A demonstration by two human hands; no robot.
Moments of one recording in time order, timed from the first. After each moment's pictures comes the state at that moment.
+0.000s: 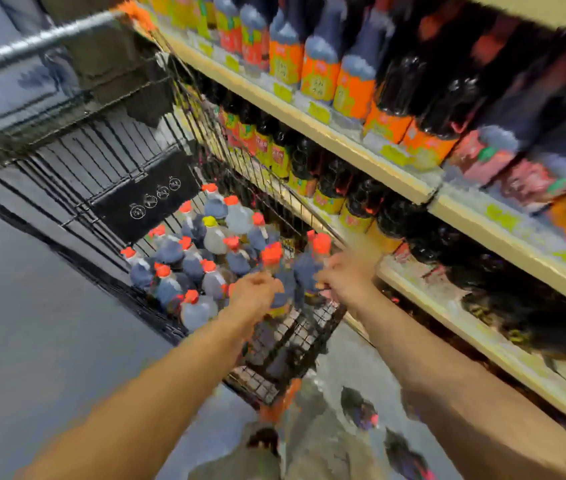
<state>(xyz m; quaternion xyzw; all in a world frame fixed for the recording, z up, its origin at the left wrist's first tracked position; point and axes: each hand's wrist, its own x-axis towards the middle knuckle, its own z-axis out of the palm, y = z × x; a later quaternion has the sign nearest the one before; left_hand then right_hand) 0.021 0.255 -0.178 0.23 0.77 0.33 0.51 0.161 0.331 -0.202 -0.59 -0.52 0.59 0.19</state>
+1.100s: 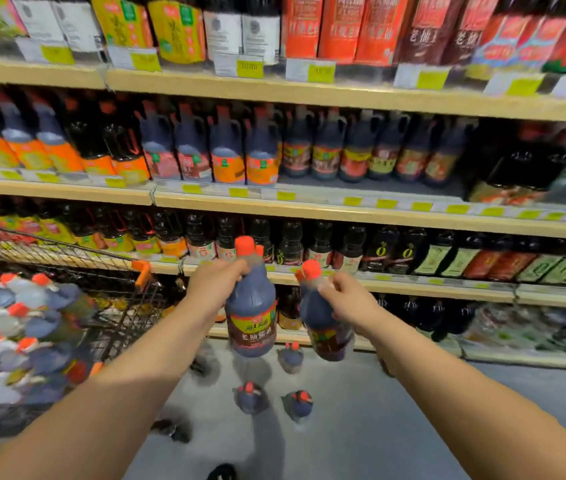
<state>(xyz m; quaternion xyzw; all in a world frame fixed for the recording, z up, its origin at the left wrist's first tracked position) 0.365 0.094 -0.073 0.54 0.62 0.31 0.48 0.575 0.036 -0.125 -0.77 -0.49 0.32 0.25</state>
